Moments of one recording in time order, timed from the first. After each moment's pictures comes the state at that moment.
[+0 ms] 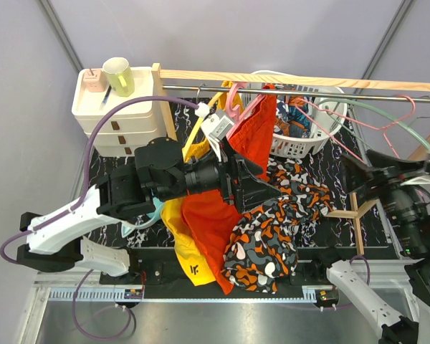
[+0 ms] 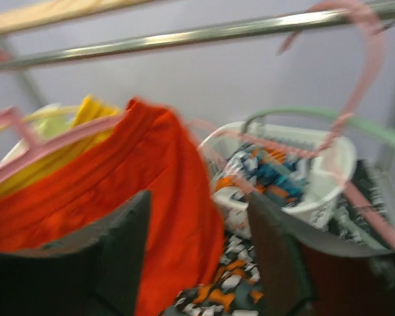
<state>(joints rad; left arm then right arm) -1.32 1.28 1.75 -0.48 0.00 -0.58 0.39 0.56 1.47 -0.68 0.24 0.17</state>
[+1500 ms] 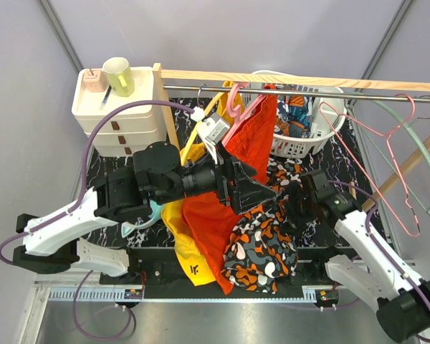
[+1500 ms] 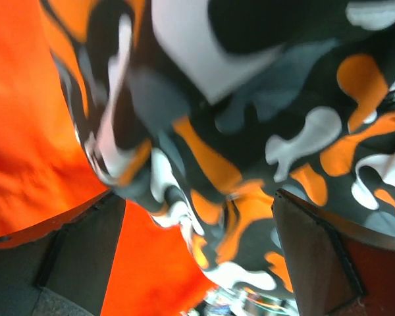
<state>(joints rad) -1.32 1.24 1.69 -0.49 -0.04 -0.59 0.39 0.84 0.69 -0.89 -0.29 1.34</state>
